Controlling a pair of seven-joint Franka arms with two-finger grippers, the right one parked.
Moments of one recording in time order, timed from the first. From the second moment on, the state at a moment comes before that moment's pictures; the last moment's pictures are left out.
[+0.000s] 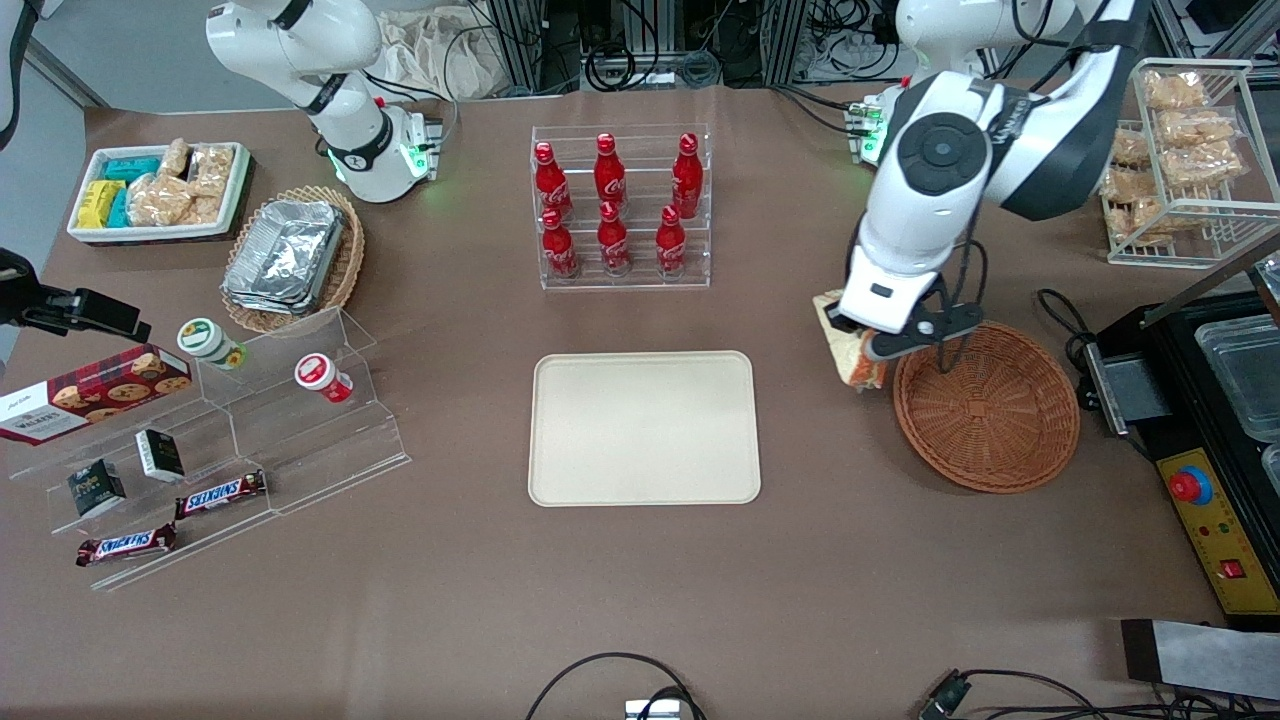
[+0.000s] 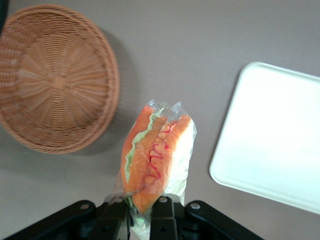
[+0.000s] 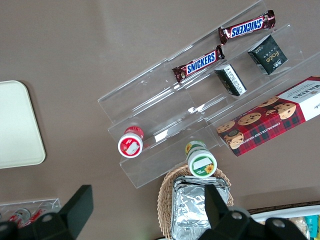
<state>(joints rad) 0.07 0.07 -0.59 -1.95 0.12 1.95 -0.82</state>
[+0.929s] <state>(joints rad) -0.05 0.40 -0.70 -1.93 0.39 2.20 -0.89</state>
